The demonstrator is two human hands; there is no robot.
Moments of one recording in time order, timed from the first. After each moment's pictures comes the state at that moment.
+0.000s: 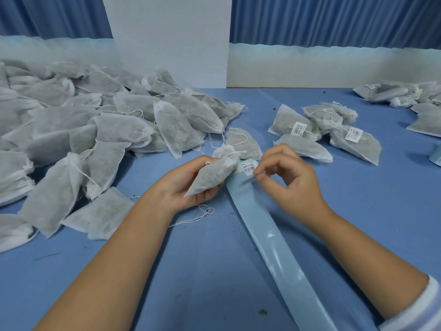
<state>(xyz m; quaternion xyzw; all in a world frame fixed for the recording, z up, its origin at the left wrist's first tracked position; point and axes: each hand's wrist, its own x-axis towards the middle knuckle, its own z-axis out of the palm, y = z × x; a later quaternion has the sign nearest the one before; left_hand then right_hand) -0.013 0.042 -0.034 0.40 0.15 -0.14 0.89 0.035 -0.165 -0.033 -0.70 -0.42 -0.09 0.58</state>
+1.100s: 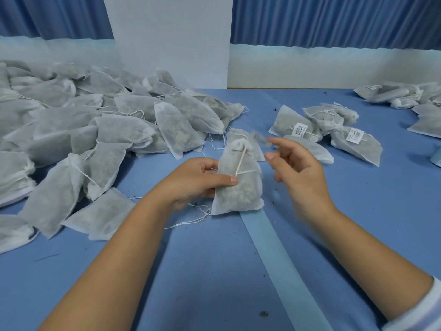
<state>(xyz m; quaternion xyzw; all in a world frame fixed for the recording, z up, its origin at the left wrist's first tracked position) -0.021 0.035 -0.028 0.71 0.08 -0.05 0.70 0.042 -0.164 -0.030 -0.67 -0.24 -0.03 0.70</state>
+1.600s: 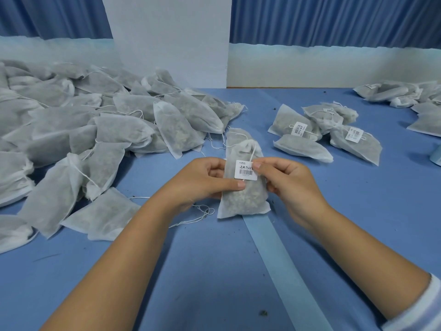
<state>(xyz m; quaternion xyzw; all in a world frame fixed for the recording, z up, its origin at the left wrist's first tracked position) -0.021 0.026 -0.030 0.73 0.04 -0.03 0.69 0.040 -0.158 -0.036 -0.67 -0.16 0.12 0.71</state>
